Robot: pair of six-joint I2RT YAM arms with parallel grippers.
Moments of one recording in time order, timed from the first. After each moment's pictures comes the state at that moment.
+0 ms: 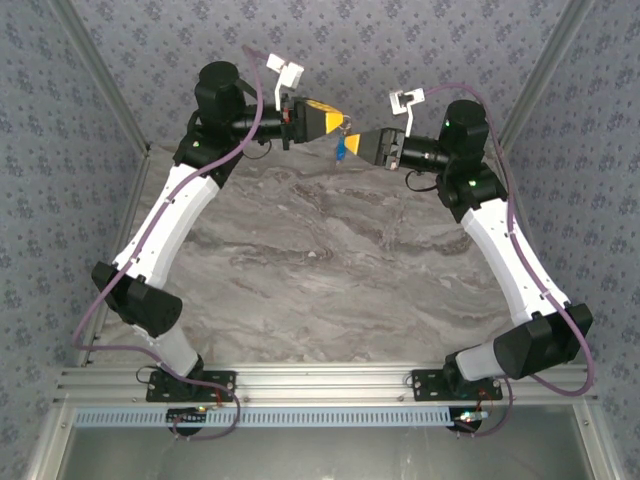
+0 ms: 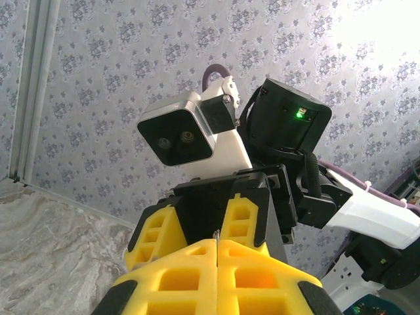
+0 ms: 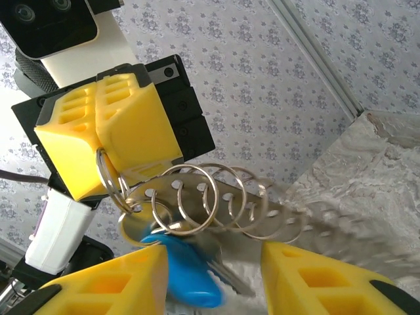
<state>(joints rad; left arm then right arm) -0.49 1.71 1.98 -0.18 1.04 -0.49 0.30 1.41 1.51 -0.10 -0.98 0.69</state>
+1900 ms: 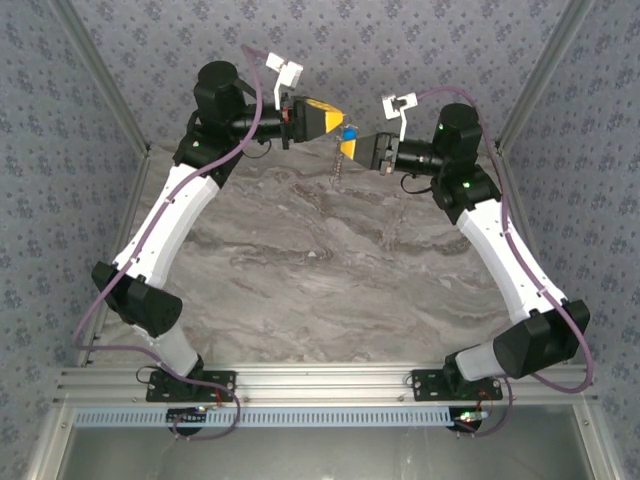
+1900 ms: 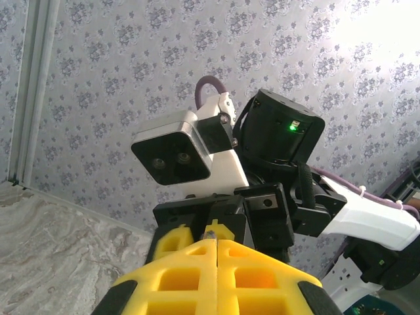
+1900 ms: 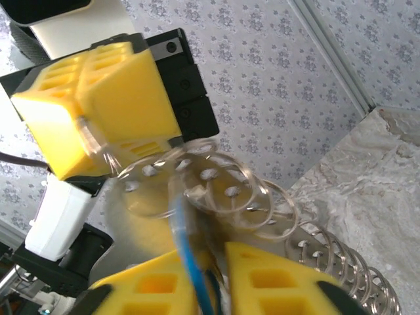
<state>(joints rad) -0.49 1.71 1.98 -0.16 1.05 -0.50 0.32 1.41 1.48 -0.07 -1.00 0.67</state>
